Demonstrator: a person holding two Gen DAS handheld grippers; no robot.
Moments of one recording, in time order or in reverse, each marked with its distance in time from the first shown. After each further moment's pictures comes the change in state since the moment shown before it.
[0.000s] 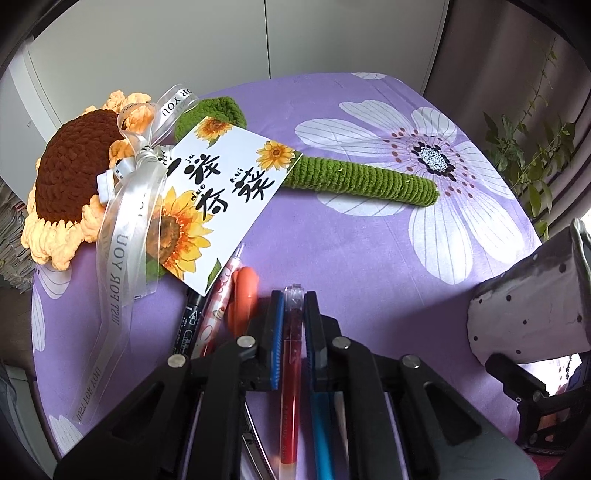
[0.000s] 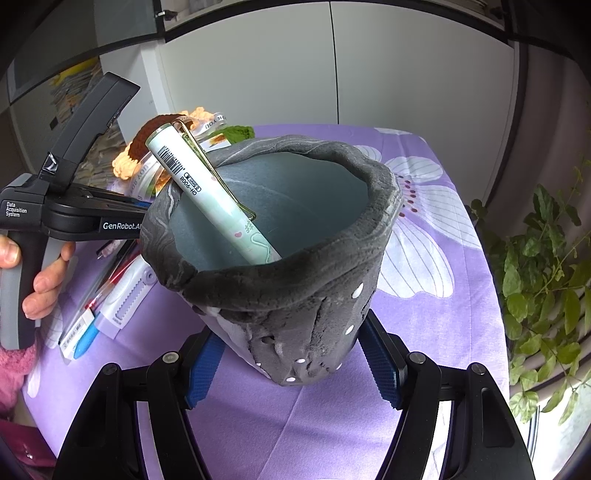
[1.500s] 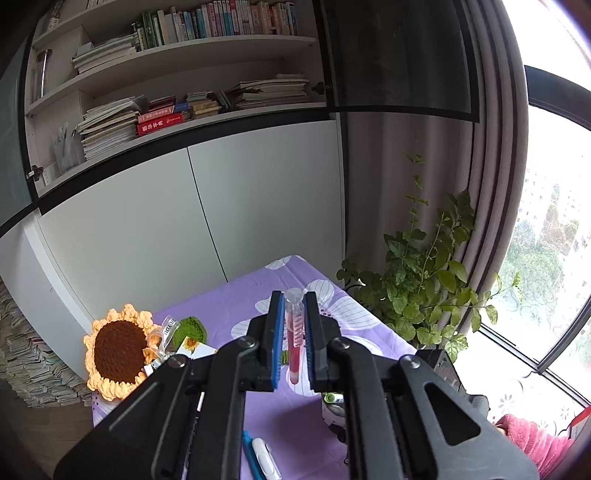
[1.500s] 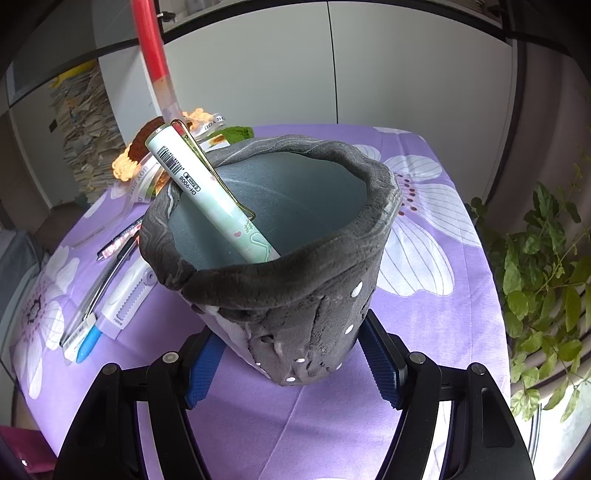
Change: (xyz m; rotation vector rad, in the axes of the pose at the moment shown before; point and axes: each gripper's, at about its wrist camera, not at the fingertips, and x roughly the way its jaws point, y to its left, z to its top) left arm -0.213 -0.098 0.018 0.234 -0.564 -0.088; right arm -0.001 0.002 -0.002 0.007 -0.002 0.001
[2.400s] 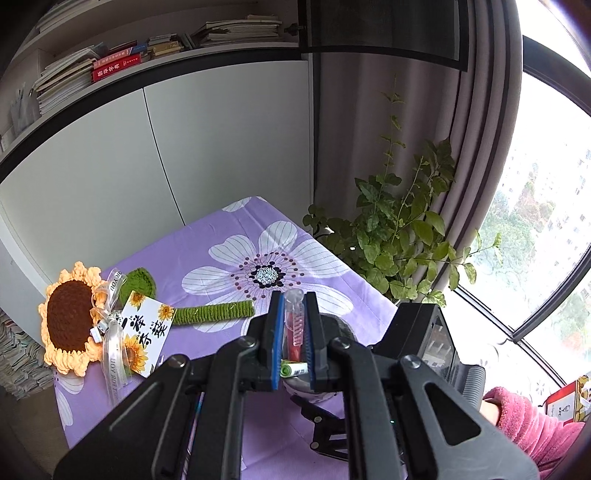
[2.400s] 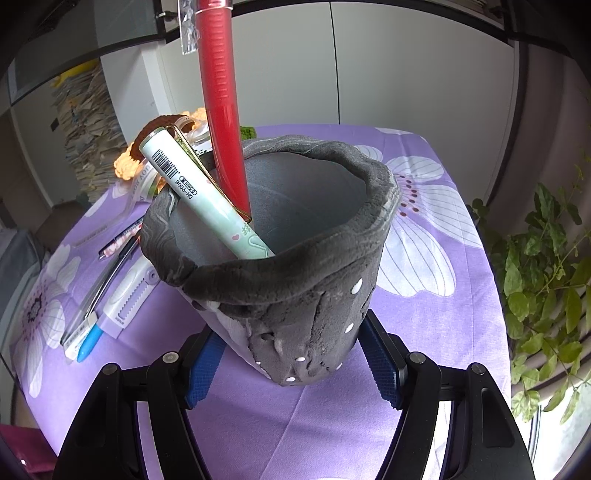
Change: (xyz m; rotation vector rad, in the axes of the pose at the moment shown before) left arm 0.052 -0.020 -0.036 -0.005 0.219 -0.123; right arm 0.000 -0.001 0.000 -0.002 -0.001 0.005
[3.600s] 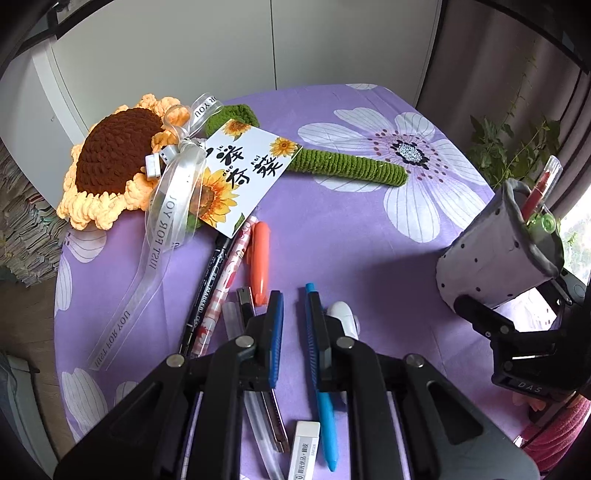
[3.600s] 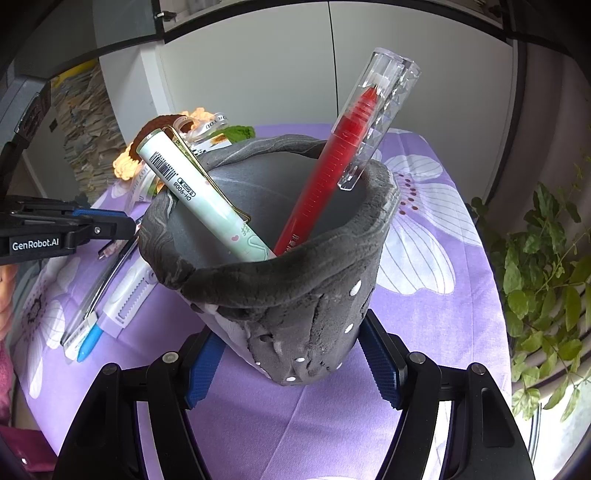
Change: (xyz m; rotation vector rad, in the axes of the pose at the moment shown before) left arm 0.055 0.108 -0.108 -0.265 0.306 0.190; right arm 0.000 0.001 0.000 0.002 0.001 -0.003
